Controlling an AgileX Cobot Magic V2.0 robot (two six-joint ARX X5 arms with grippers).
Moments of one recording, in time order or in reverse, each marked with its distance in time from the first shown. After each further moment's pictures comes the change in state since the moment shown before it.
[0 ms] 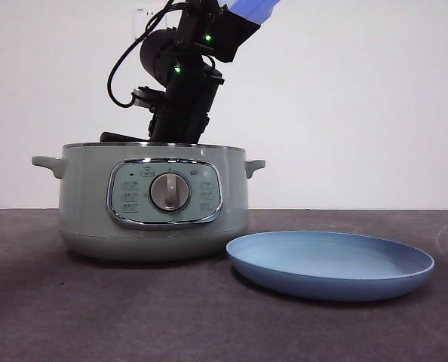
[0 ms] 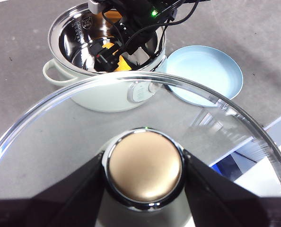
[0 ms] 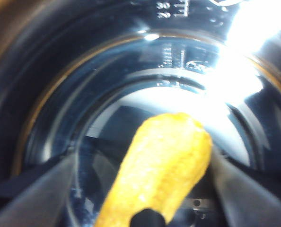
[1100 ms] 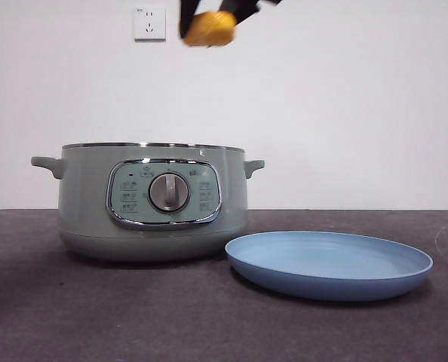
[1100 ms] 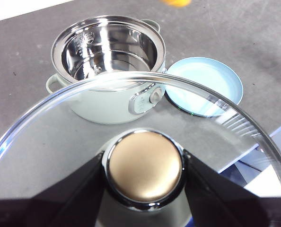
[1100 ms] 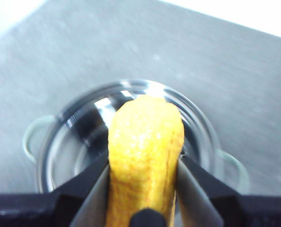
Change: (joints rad) left arm 0.000 0.000 0.000 0.046 0.000 0.015; right arm -0.027 -0.455 0.001 -0.186 0.072 -0.144
